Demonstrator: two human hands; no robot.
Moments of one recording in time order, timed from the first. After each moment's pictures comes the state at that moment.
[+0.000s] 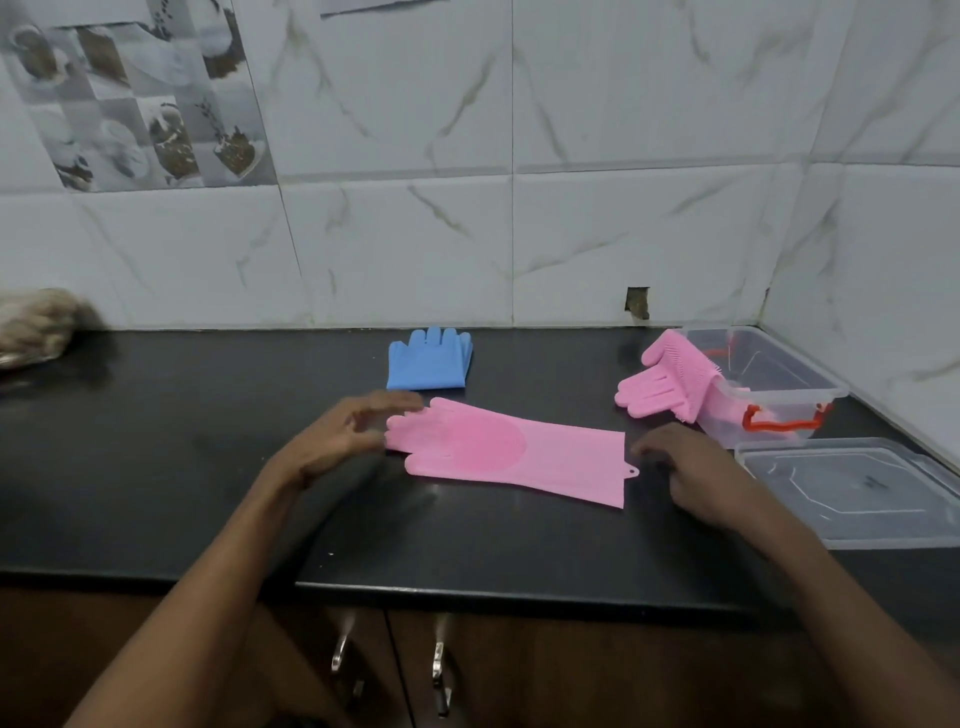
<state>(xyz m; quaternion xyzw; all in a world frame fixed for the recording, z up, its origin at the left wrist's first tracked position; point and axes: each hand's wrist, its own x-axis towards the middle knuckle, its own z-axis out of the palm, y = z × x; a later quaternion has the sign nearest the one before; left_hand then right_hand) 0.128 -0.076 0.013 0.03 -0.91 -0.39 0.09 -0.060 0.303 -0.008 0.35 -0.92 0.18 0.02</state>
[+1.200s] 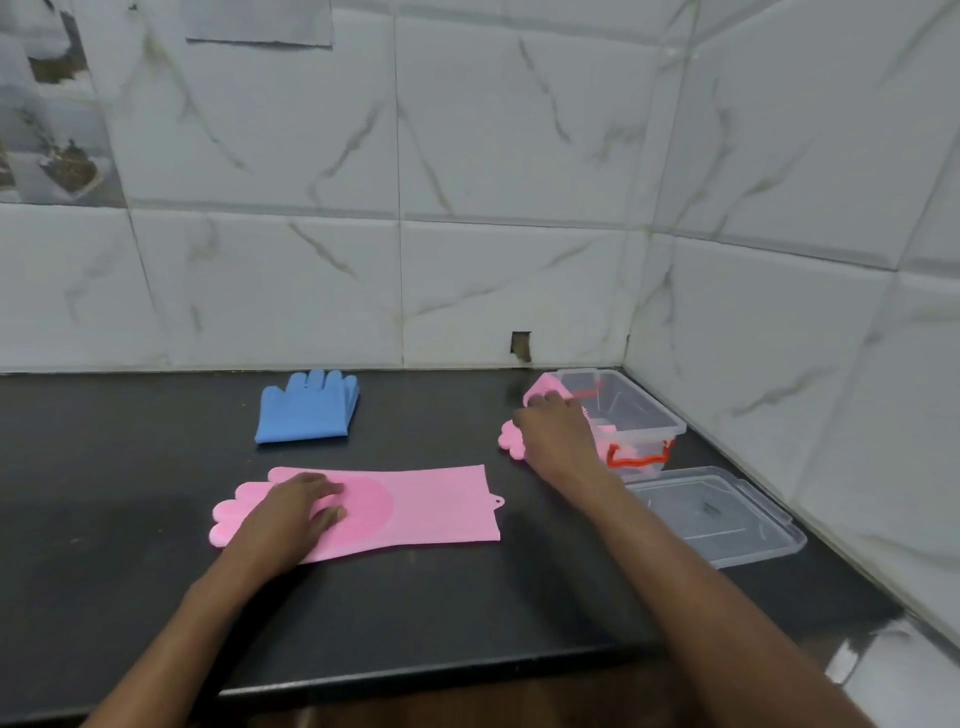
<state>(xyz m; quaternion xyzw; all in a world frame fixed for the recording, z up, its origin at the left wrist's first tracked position) 0.077 -0.010 -0.029 0.15 -0.96 -0.19 0.13 -0.104 0.262 0.037 0.32 -0.92 -0.02 0.23</state>
